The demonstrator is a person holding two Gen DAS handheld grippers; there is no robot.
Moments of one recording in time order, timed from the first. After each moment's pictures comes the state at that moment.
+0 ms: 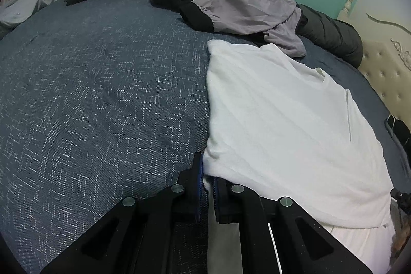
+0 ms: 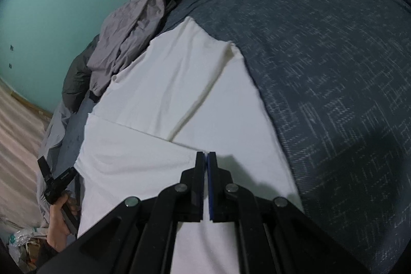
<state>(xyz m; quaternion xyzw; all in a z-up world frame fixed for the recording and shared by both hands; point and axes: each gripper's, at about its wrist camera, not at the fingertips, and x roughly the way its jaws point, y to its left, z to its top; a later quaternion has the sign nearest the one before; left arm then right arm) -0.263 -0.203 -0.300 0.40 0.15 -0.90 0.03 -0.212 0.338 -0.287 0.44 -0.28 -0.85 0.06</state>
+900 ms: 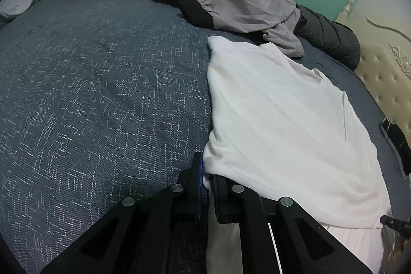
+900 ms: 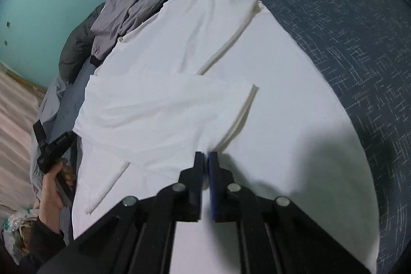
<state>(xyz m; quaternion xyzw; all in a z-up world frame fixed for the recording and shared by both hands) -0.262 -0.209 -0.302 0.41 0.17 -0.90 0.01 -0.179 0.281 -0.285 0.50 -0.24 -0.83 0.08</state>
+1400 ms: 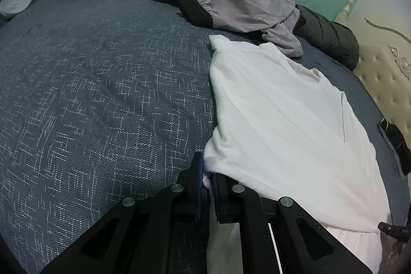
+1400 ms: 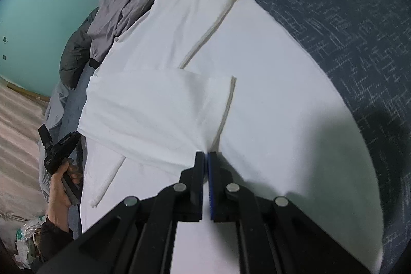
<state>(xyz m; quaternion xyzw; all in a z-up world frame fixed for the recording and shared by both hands) -0.262 -0.210 -0.302 0.41 0.17 -0.90 0.01 -0.158 0.292 -0.293 0.52 -0.28 -0.80 0.08</state>
